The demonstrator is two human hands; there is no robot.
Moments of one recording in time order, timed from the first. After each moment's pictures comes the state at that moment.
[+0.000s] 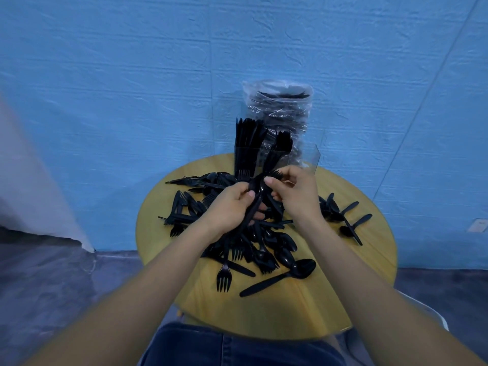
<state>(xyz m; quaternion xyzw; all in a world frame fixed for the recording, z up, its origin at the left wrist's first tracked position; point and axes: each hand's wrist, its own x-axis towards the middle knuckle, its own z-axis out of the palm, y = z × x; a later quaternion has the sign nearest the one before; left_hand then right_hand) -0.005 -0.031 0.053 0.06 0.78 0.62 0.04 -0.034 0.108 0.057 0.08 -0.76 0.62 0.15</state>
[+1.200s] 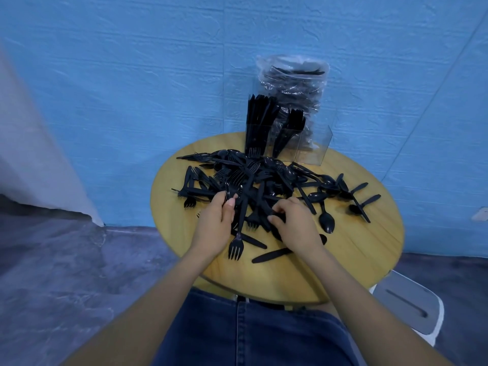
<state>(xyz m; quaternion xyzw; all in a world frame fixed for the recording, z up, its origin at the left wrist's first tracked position) 0.043 -0.063 -0.024 0.03 0.85 0.49 -0.19 0.019 0.103 -0.009 0.11 -0.95 0.27 0.08</state>
